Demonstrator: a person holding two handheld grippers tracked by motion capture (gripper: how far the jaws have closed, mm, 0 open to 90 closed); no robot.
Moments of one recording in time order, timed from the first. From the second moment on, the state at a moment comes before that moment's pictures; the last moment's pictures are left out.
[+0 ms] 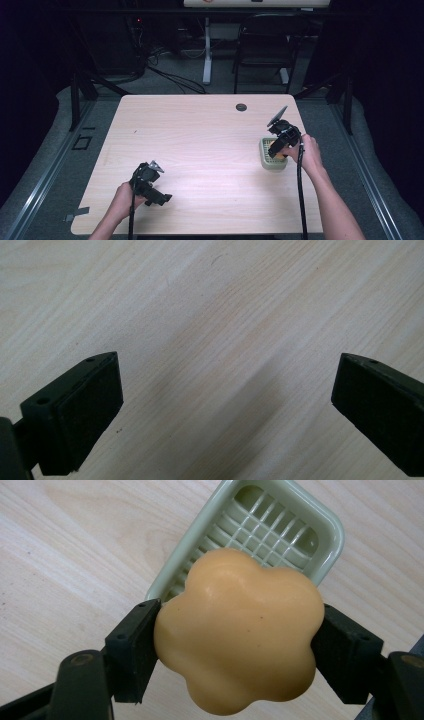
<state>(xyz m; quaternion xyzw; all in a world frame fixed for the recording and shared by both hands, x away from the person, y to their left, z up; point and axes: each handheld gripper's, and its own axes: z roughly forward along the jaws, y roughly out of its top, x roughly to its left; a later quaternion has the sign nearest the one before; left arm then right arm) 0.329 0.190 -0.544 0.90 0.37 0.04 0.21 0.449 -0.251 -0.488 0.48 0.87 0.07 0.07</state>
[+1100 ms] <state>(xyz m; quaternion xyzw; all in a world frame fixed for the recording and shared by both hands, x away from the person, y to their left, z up) 0.329 0.189 -0.545 0.91 0.37 0.04 0.21 0.469 -0.245 -0.511 0.49 0.87 0.06 0.07</state>
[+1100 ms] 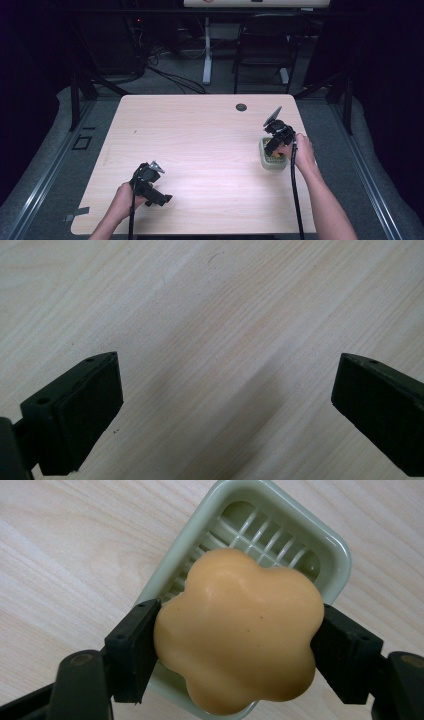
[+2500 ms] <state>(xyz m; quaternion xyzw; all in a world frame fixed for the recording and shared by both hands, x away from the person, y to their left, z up) 0.328 0.186 -0.546 0.91 0.36 0.03 0.20 0.468 -0.243 -0.517 0.48 0.87 0.04 0.09</state>
